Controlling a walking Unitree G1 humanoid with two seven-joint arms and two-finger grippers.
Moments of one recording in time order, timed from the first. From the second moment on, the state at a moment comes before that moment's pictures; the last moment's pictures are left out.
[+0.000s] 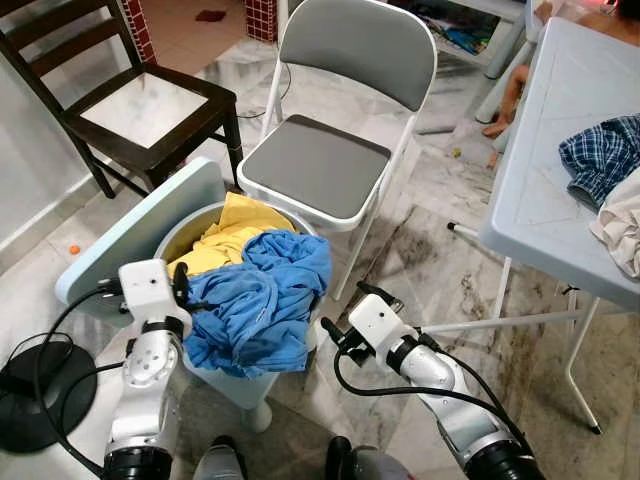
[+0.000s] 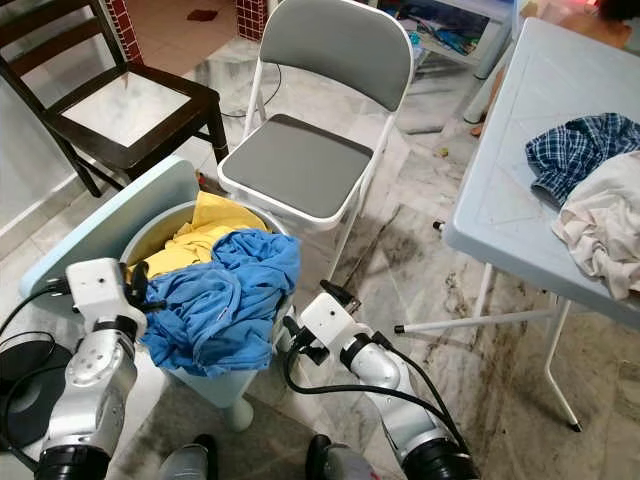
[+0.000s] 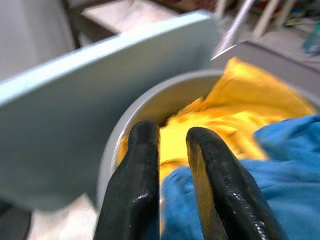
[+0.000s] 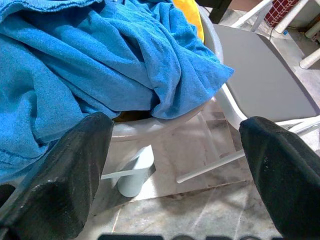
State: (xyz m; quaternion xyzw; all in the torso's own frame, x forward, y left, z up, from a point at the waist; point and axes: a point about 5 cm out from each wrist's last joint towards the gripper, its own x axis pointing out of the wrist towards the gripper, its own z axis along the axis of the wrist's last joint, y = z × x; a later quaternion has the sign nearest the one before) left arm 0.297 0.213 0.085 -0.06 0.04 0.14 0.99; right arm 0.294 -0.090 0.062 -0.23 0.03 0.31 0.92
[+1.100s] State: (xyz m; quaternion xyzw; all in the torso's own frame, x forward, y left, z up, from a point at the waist) left arm 0.317 0.195 0.046 -0.25 0.19 0.07 0.95; right arm 0.292 -0.092 0.061 -0.23 0.03 0.31 0.92
